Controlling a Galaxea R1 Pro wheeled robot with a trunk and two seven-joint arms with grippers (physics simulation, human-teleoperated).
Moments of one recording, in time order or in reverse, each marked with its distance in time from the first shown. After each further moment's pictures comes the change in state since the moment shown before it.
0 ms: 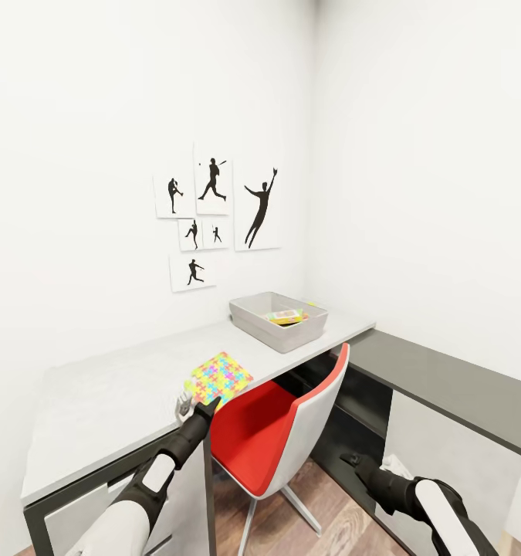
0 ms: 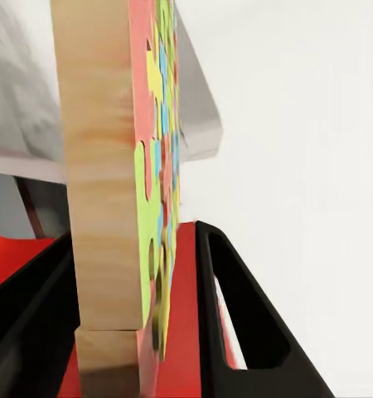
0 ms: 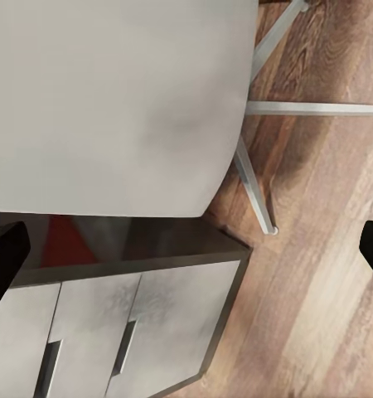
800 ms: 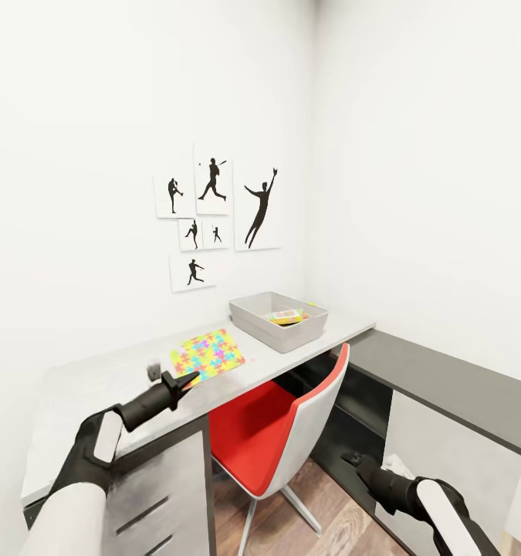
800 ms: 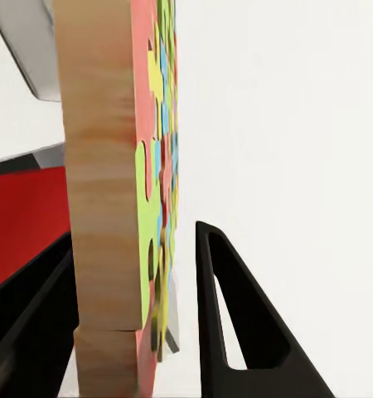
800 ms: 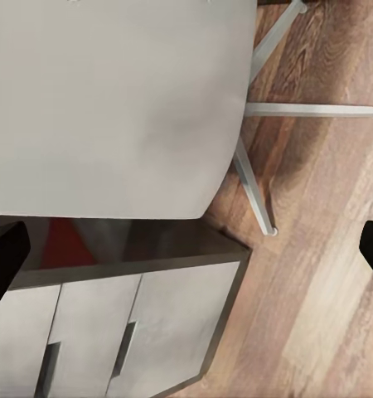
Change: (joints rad) left arm 0.014 0.112 -0.116 -0.451 0.009 0.701 -0.081; right arm 0.000 -0.005 -0.001 0.000 -0.005 0.001 0.000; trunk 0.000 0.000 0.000
